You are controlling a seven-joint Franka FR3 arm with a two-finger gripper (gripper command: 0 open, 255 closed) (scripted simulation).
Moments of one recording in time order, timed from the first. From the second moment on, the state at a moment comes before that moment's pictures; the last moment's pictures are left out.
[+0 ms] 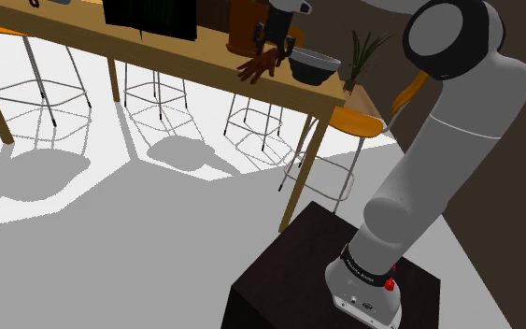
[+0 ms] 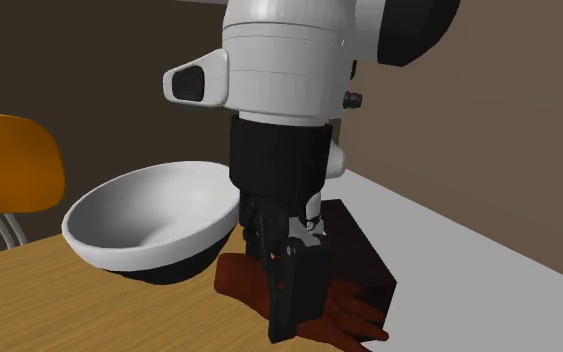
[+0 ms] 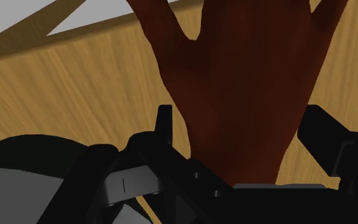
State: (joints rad) arm -0.28 0.04 -0.02 -1.55 -0.06 1.77 1.08
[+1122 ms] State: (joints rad) arm -0.28 0.17 -0.02 -1.13 -0.06 1.48 1.06
